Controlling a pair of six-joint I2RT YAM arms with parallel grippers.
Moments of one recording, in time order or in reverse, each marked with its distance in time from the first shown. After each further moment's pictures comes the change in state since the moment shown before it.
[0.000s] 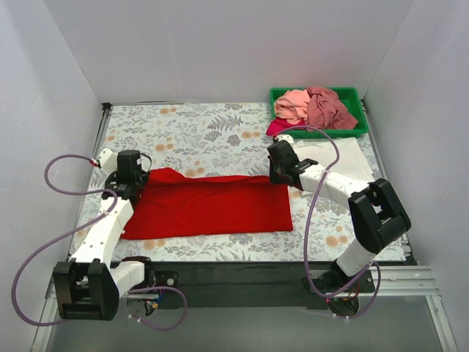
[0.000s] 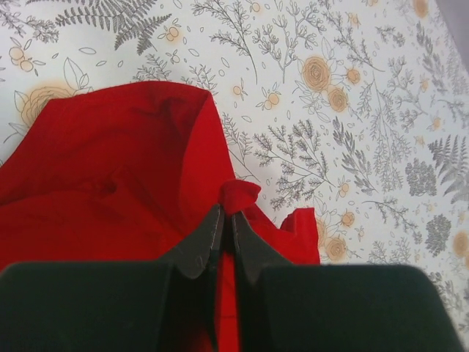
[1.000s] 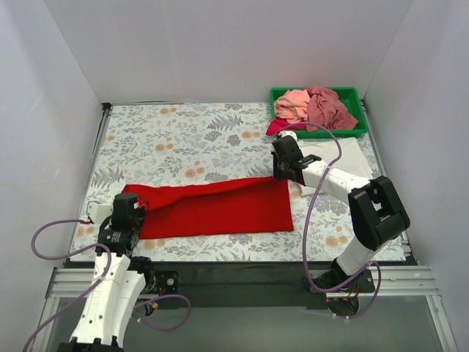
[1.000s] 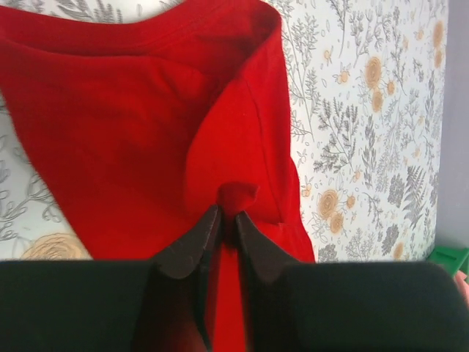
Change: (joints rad) left arm -0.010 -0.567 -0.297 -0.356 -0.014 -0.461; right arm -0.058 0.022 0.036 0.002 -0.035 -0.053
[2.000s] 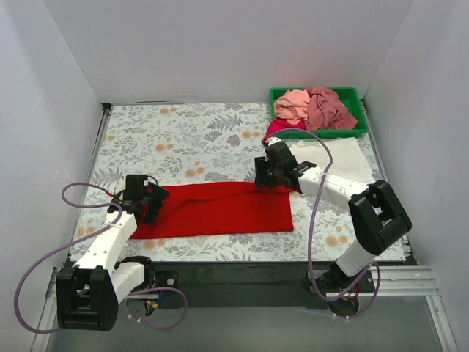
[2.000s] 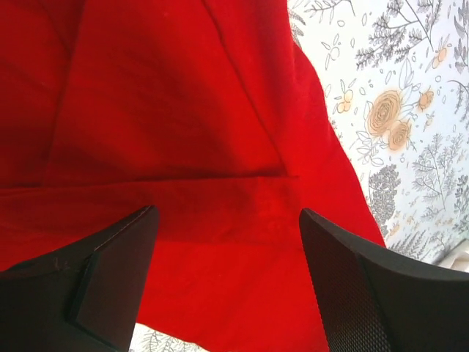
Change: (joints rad) left arm -0.002 0.470 0.064 0.229 0.347 0.191; right arm 0.091 -0.049 -0.058 0.066 -0.180 -0.001
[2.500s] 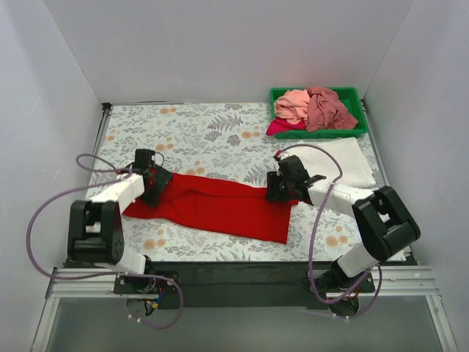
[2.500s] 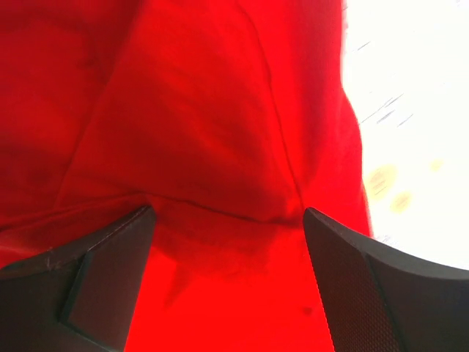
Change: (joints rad) left arm 0.002 0.364 0.169 0.062 -0.039 0.029; right arm -0.071 0.009 -0.158 0.058 -0.073 0.006
